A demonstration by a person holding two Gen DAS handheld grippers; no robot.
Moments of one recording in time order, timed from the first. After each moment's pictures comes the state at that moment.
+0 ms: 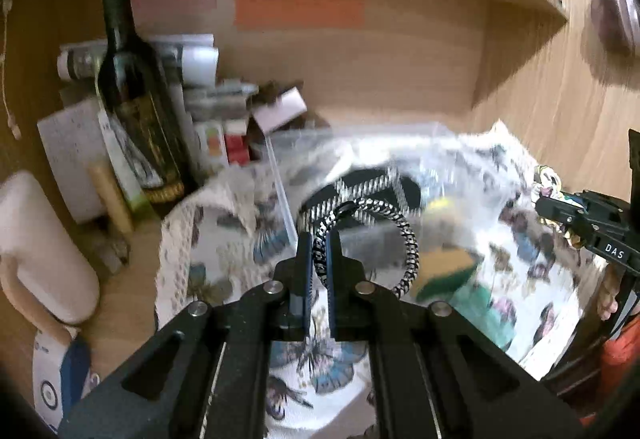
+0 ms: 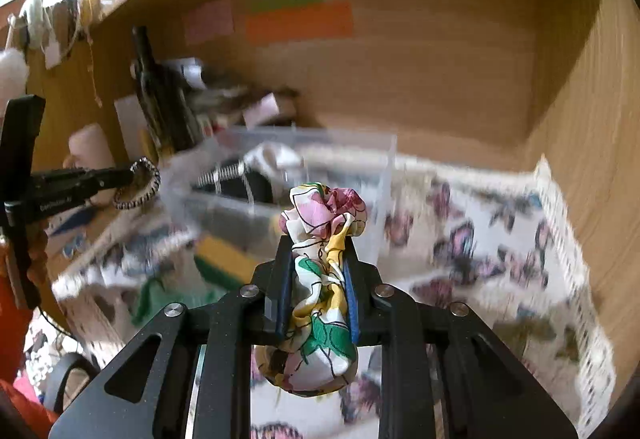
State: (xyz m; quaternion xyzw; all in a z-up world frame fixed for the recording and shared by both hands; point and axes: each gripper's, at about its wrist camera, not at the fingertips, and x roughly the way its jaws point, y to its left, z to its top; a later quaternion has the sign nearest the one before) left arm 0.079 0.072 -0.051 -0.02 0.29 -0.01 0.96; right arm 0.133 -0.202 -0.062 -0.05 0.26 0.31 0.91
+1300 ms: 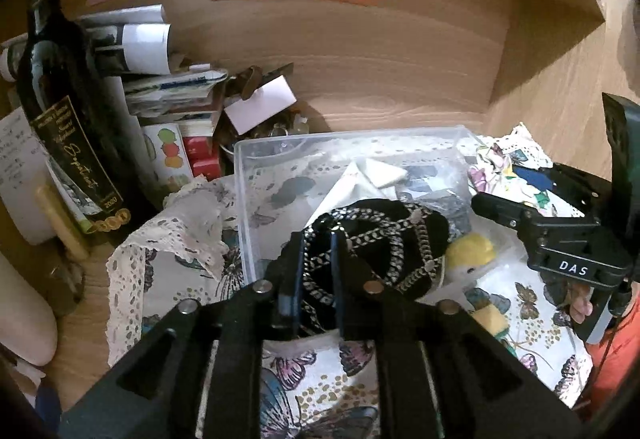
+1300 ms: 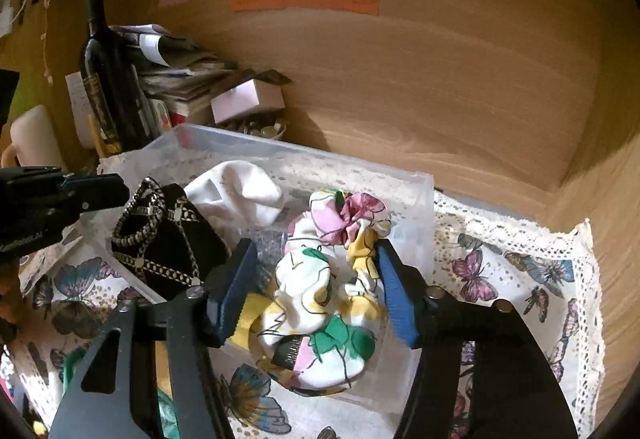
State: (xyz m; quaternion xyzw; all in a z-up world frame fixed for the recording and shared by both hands) left arm 0.159 0.064 -0.074 -0.03 0.32 -0.02 0.95; right arm 0.225 -0.129 -0.081 -0.13 0.28 0.29 0.91
